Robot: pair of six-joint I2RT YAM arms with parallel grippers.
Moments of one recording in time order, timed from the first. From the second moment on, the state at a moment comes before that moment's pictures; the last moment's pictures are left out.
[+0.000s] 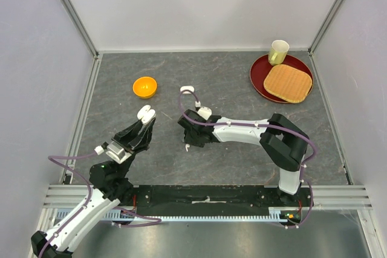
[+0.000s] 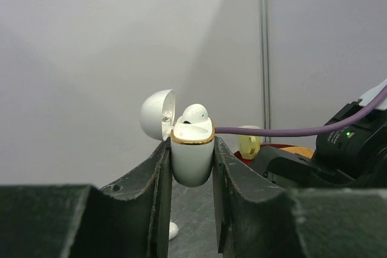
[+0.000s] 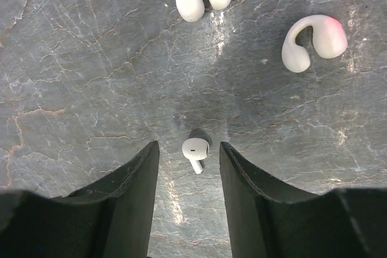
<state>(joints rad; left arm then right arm) -0.66 0.15 0.05 0.79 0.00 0.12 1.02 1.87 1.21 -0.40 0.22 1.18</state>
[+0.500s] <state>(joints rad) -0.66 0.14 0.05 0.75 -0.03 0.13 1.03 1.89 1.21 -0.42 0.23 1.20</state>
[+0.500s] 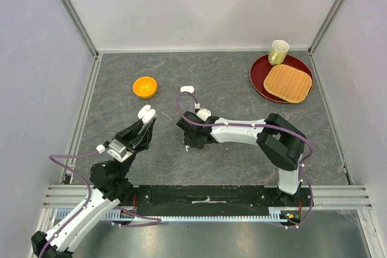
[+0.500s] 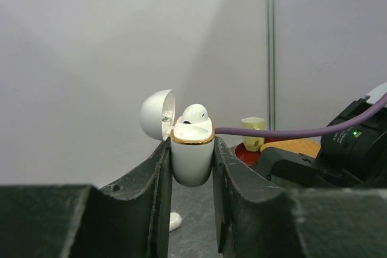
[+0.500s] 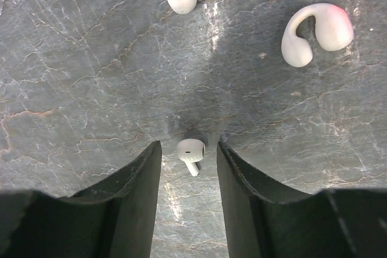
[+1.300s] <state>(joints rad) -0.66 0.13 0.05 0.74 -0.04 0.14 1.03 1.92 1.24 -0.42 0.22 1.20</state>
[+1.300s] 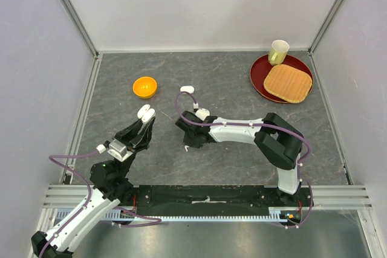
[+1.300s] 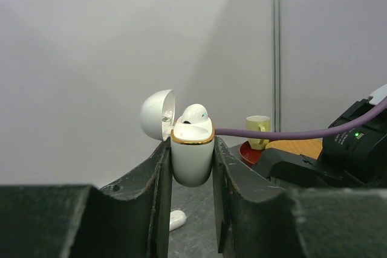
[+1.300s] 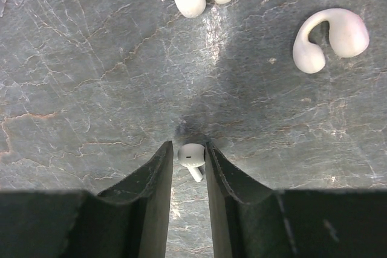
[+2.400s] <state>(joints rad) -0.66 0.14 0.05 0.73 -0.05 0.15 1.04 1.74 1.01 -0.42 0.36 1.11</state>
